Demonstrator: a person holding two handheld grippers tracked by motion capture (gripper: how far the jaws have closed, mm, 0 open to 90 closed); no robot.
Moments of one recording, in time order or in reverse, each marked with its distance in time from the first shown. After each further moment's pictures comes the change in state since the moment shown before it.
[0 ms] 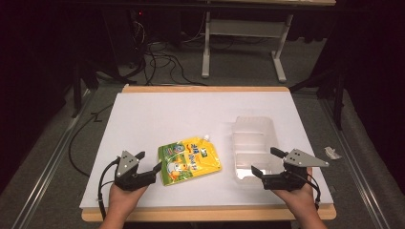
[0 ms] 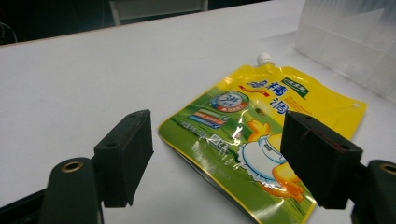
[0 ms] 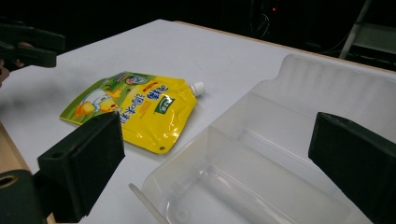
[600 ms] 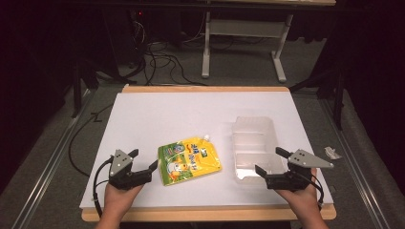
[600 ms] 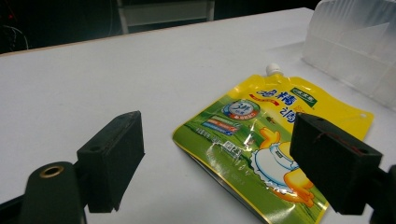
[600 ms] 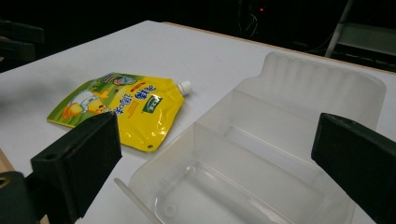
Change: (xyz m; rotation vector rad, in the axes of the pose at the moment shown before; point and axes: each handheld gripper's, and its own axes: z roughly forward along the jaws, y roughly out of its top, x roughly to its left) left arm 0.010 0.003 -0.007 -0.028 0.012 -0.015; right arm -0.004 -0.002 -0.007 -0.005 -0.042 0.013
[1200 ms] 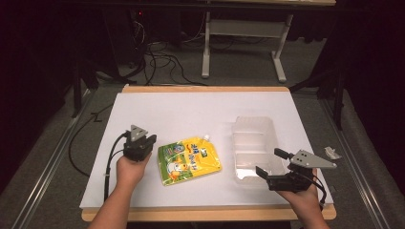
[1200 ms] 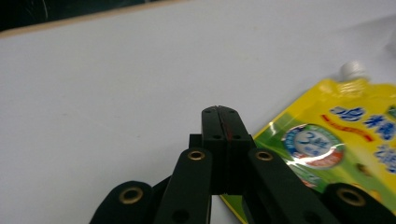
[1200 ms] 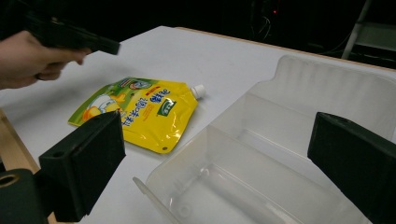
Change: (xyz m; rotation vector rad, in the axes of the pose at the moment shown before) left arm 0.025 0.033 0.094 0.213 0.112 -0.003; right arm -0.001 0.001 -0.004 -0.015 0.059 0.016
